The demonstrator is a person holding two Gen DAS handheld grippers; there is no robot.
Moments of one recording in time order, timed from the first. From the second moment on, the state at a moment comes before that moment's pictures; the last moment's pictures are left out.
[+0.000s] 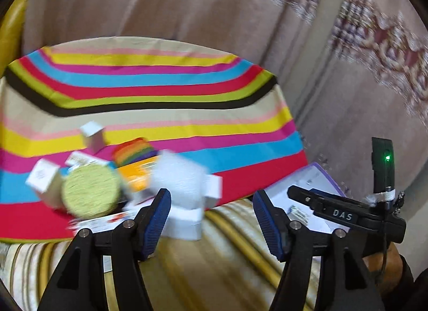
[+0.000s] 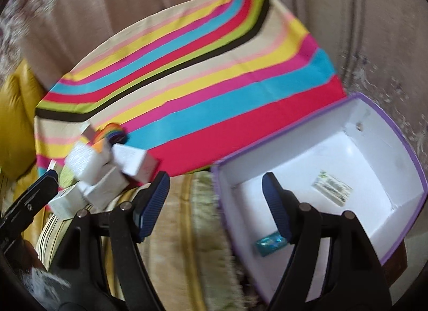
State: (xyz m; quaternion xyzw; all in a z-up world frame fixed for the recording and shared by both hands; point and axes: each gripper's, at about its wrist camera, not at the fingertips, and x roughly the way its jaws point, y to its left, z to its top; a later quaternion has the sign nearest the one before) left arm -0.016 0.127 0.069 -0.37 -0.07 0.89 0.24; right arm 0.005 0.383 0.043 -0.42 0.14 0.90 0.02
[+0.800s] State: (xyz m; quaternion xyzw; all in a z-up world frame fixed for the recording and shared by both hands) left arm -0.035 -0.003 0.050 -0.36 -0.10 0.92 0.06; right arm -0.046 0.266 0.055 -0.40 0.01 0.91 -0.15
